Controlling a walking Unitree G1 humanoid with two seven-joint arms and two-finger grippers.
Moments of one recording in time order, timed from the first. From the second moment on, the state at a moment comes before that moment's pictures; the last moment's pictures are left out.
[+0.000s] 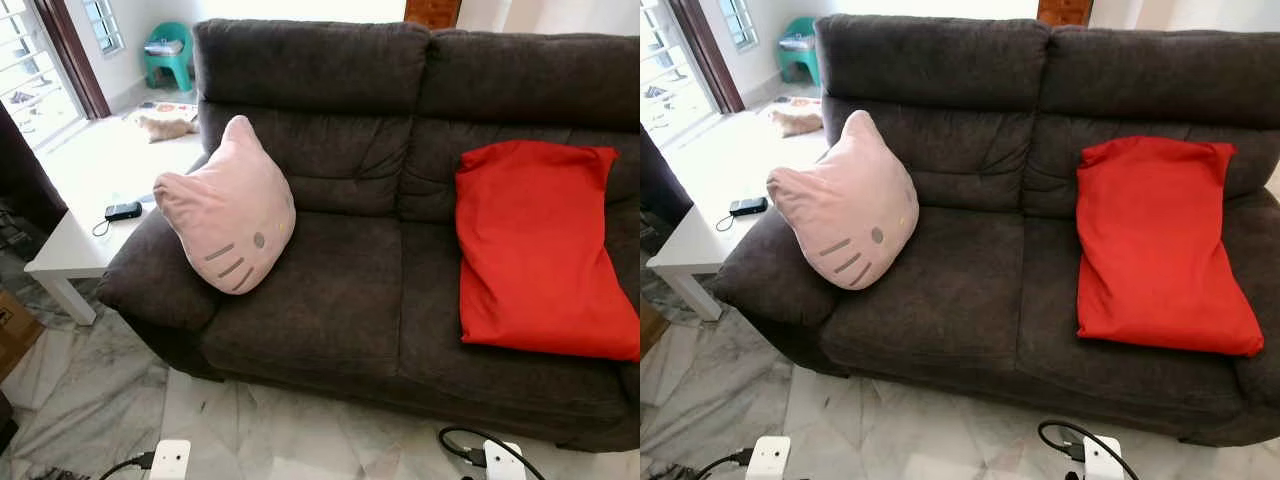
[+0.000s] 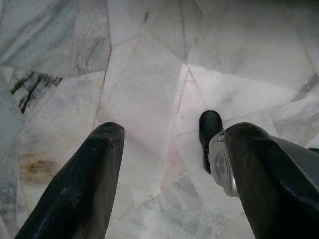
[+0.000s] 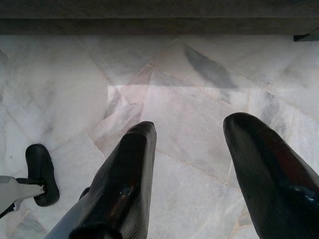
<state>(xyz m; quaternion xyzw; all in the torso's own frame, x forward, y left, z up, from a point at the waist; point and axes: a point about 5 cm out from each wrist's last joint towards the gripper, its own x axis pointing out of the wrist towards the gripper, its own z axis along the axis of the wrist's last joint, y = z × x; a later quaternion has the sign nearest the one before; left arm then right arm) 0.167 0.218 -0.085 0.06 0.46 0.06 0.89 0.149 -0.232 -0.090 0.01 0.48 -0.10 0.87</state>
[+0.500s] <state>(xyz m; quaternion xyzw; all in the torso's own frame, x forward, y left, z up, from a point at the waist) 0.167 0.221 -0.085 0.07 0.46 0.05 0.88 0.148 -0.234 -0.090 0.00 0.48 -0.09 0.87</state>
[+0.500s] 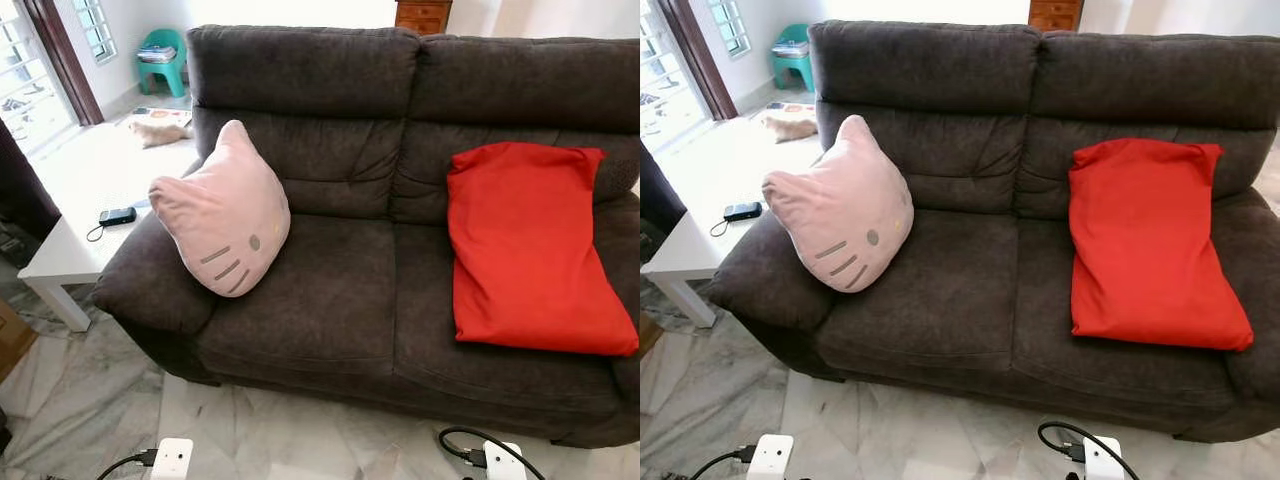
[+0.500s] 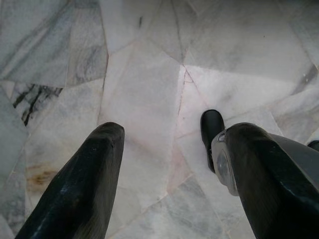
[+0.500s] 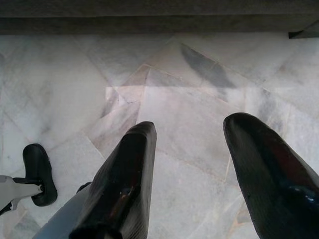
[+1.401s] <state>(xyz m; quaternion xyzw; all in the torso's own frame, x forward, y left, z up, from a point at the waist) 0.164 0.229 -0.085 0.08 0.47 0.03 0.88 0.135 -0.228 -0.096 0.00 0.49 -0.09 0.87</state>
